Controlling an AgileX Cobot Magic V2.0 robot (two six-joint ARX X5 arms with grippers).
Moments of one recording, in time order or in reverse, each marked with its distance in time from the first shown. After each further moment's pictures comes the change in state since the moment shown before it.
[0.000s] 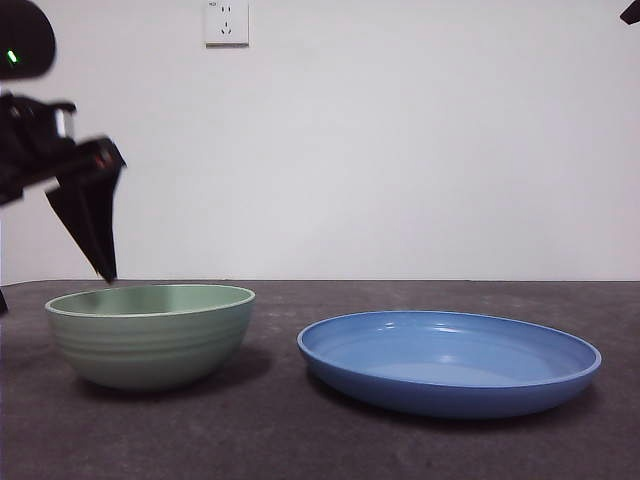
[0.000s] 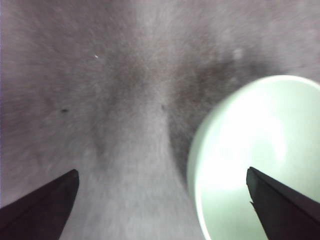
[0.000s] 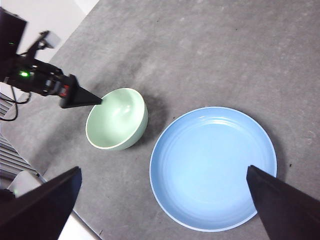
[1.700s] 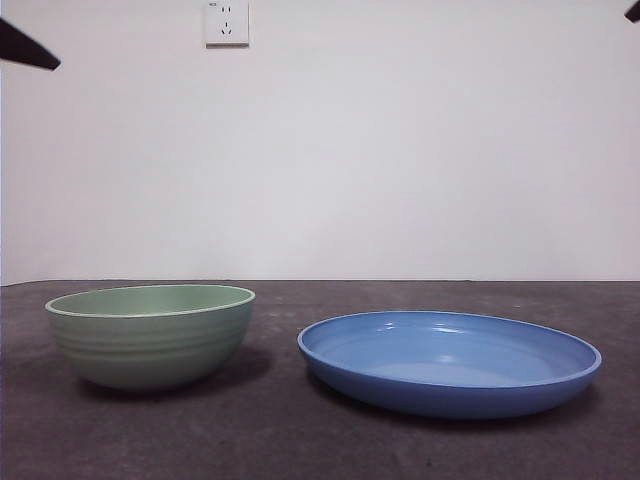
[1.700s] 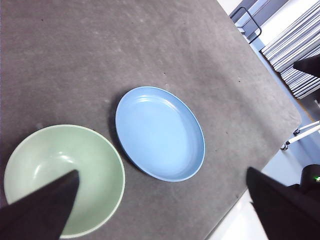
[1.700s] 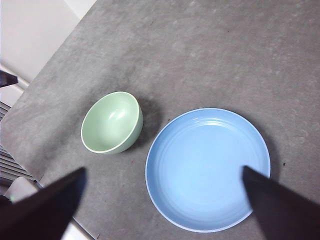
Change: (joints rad) left arm 0.035 -0.571 -0.002 -0.085 0.505 0.042; right arm -0.026 0.000 0.000 0.000 0.000 0.006
